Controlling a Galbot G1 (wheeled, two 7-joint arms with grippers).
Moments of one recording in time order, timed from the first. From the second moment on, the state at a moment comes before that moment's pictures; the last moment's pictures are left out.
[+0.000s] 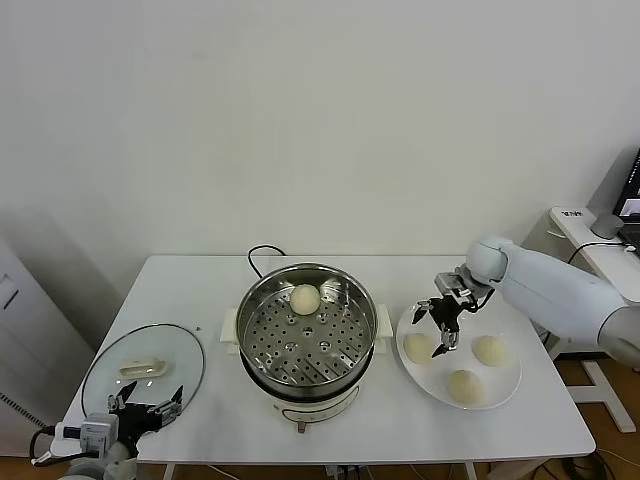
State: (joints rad) left arm 1.65 -1.08 -0.63 -2.16 -0.42 0.56 -0.18; right arm 0.16 0.87 -1.09 0.94 0.21 0.15 -1.14
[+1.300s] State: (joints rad) left arm 1.65 -1.08 -0.62 -2.17 -0.40 0.57 -0.19; right arm 0.72 0.73 -1.49 1.23 0.59 -0.10 -1.18
